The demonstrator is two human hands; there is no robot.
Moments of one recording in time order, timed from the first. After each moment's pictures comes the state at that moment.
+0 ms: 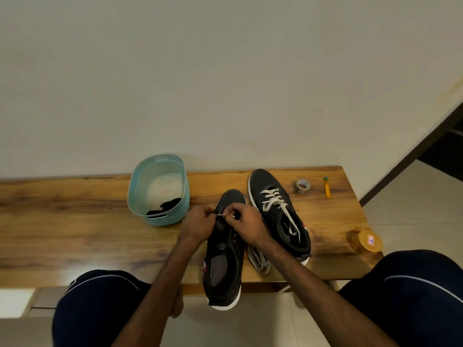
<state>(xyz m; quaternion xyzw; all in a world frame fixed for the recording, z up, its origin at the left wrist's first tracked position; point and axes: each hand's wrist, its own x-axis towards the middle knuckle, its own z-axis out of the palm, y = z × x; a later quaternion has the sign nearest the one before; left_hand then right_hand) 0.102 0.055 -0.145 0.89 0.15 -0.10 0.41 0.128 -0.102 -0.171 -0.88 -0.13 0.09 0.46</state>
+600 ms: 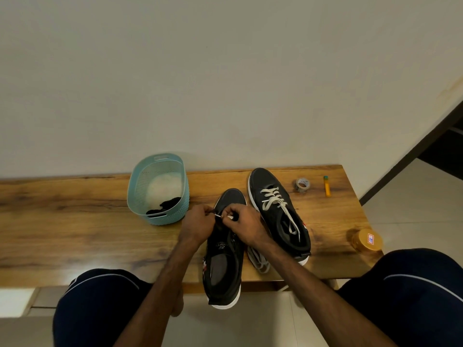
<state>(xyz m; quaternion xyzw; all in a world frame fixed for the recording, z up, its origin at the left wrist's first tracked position) 0.102 0.054 -0.148 0.89 0.16 -0.09 0.41 0.126 -0.098 -0.174 -0.88 -0.13 0.10 0.45</state>
